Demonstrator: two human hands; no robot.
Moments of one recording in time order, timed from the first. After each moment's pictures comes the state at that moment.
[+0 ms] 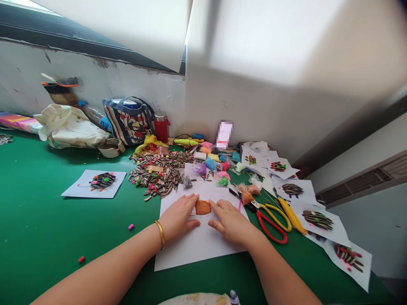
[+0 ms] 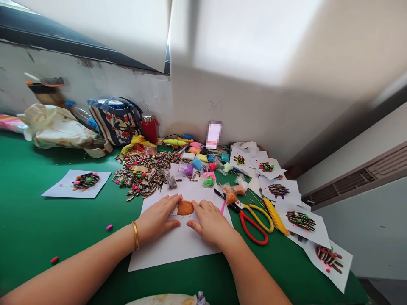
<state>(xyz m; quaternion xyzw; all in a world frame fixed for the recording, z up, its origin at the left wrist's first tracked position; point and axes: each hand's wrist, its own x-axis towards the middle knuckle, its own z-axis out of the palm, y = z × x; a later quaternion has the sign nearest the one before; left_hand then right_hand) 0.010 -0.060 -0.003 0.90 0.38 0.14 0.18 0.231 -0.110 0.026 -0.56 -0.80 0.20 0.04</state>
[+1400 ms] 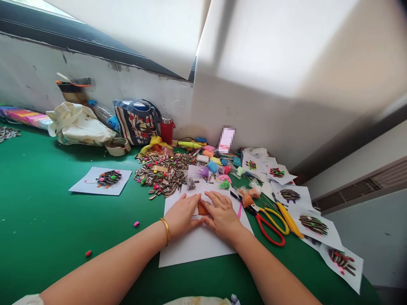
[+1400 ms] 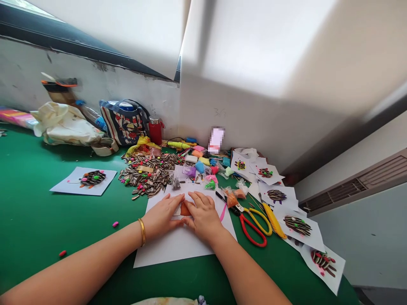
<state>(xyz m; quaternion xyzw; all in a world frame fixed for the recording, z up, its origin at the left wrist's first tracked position) 0.007 -0.061 -0.001 0.89 0.38 0.16 0.18 0.206 -0.096 0.002 -0.52 -0.84 0.00 0.14</state>
